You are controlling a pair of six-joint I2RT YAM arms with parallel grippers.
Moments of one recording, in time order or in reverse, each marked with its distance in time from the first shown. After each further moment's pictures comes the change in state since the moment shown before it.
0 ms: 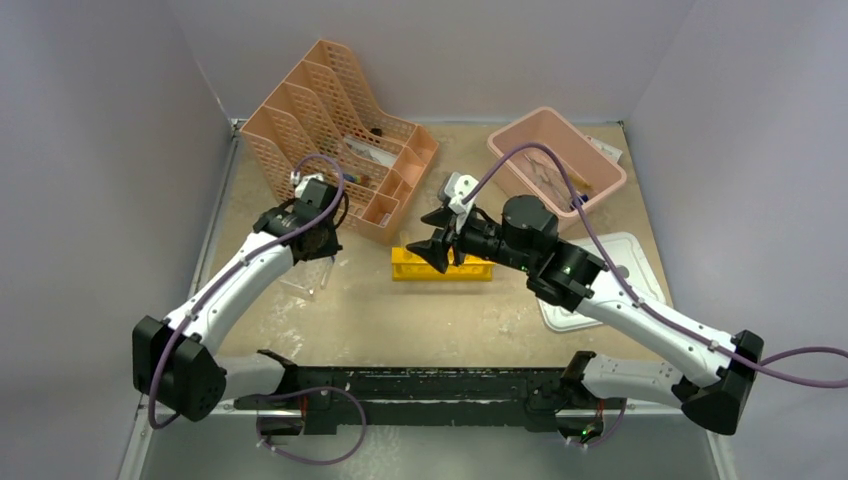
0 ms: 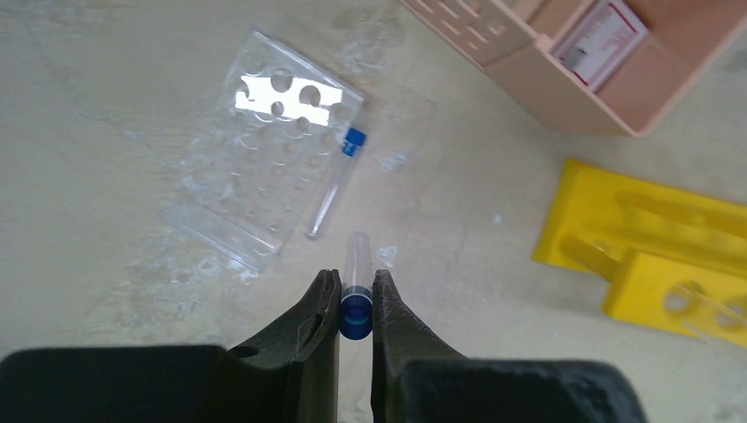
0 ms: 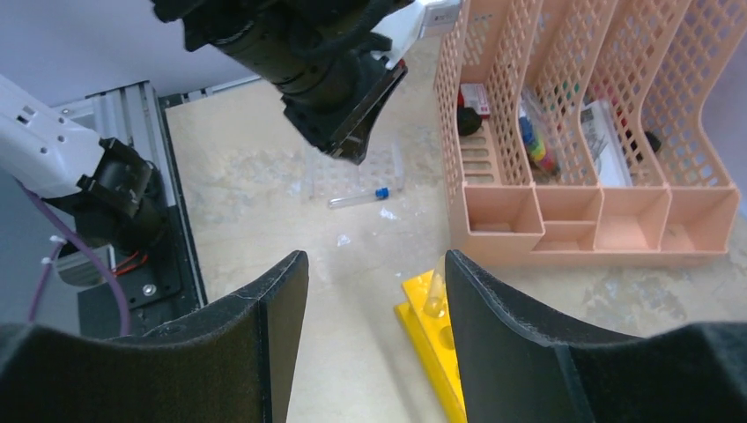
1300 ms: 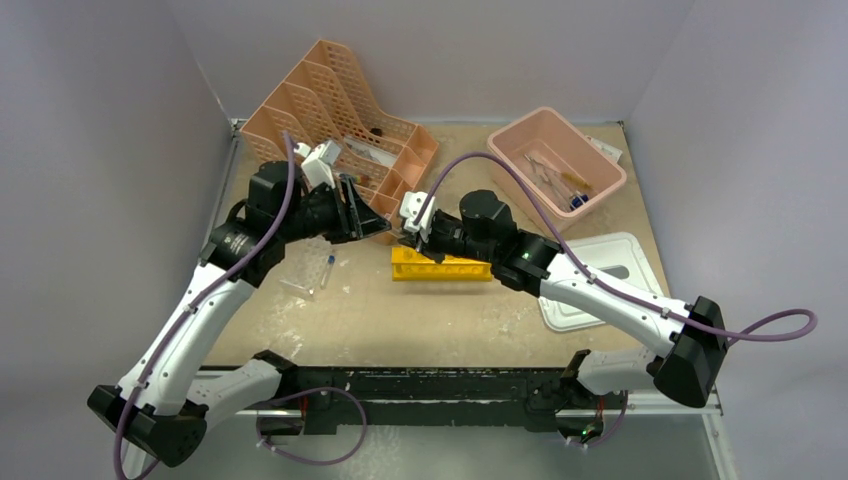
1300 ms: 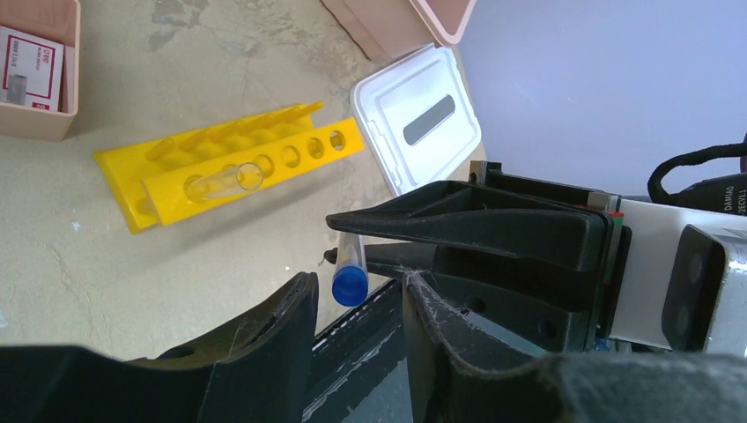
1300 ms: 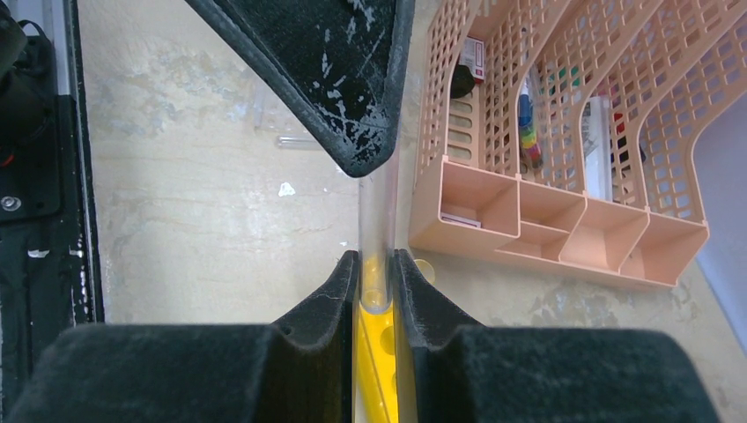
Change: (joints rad) left arm -0.007 -0.208 0.140 0.211 0.761 -0.082; right arm 0.002 0.183 0.008 0.013 -0.030 -0.278
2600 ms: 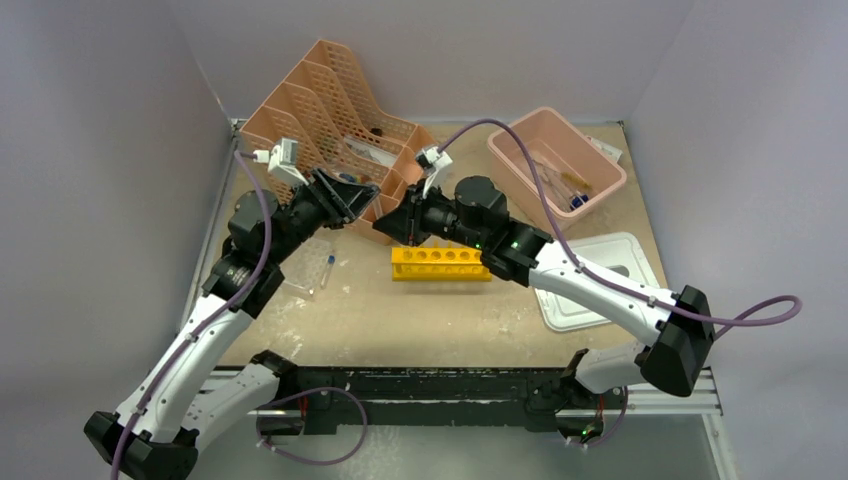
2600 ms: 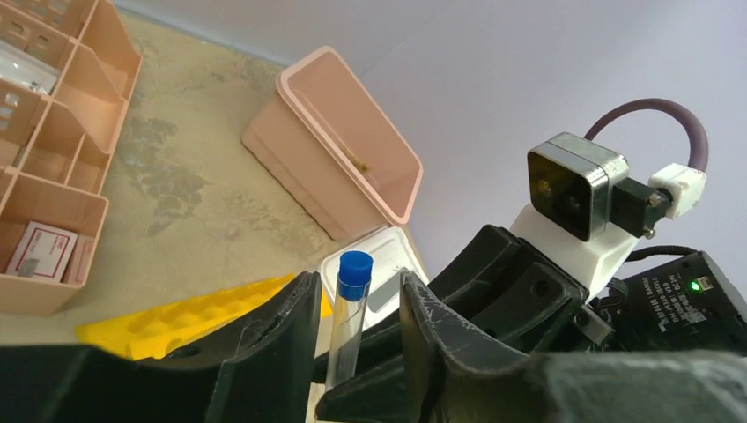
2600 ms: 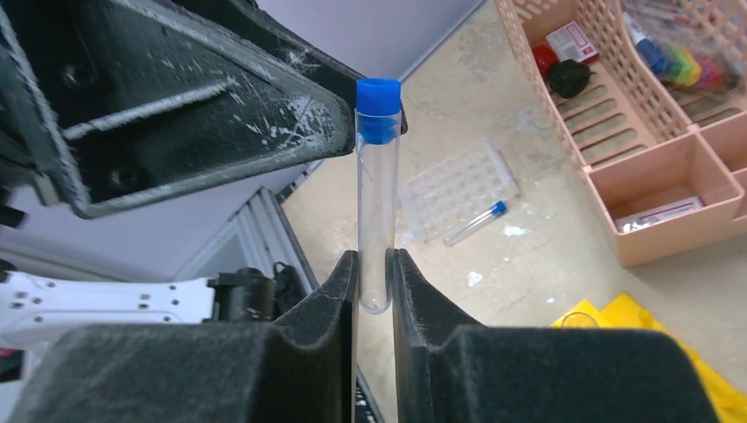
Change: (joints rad) left arm 0.000 -0.169 -0.286 0.586 -0.243 -0.154; right arm 0.000 0.080 0.092 0.148 0.063 0.900
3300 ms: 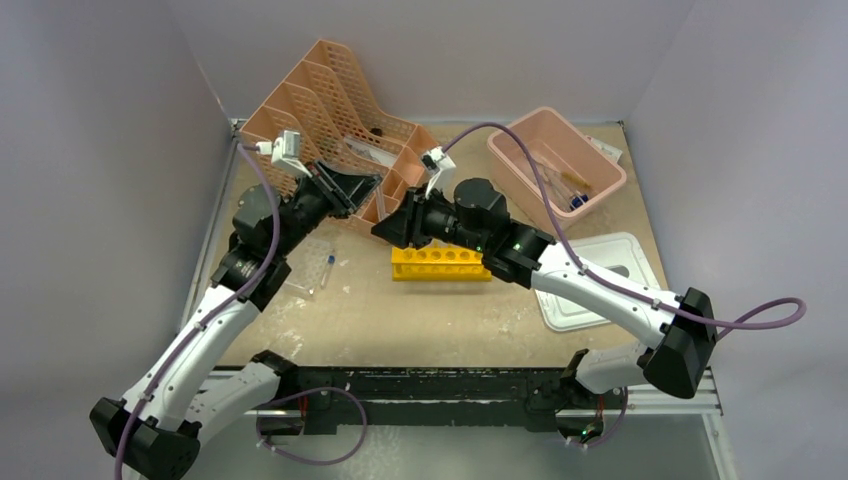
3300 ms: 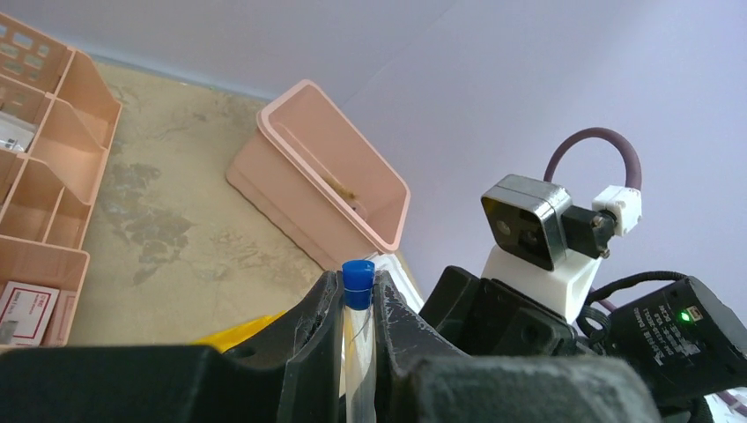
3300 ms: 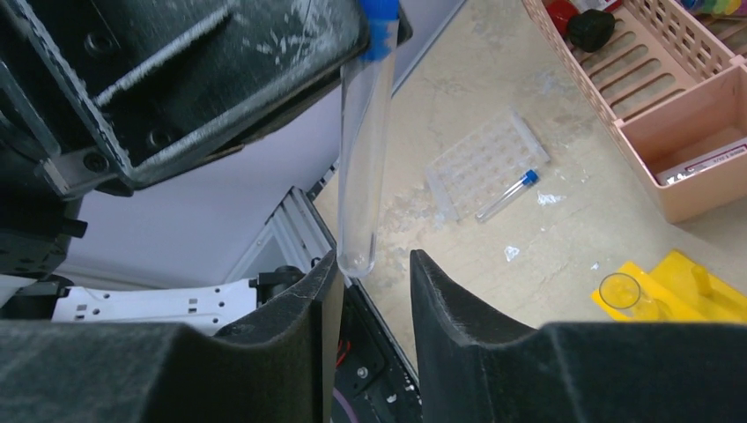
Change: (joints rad) left arm 0.000 0.067 0.021 0.100 0.003 0.013; right arm 0.006 -0.013 0.000 -0.064 0.019 0.107
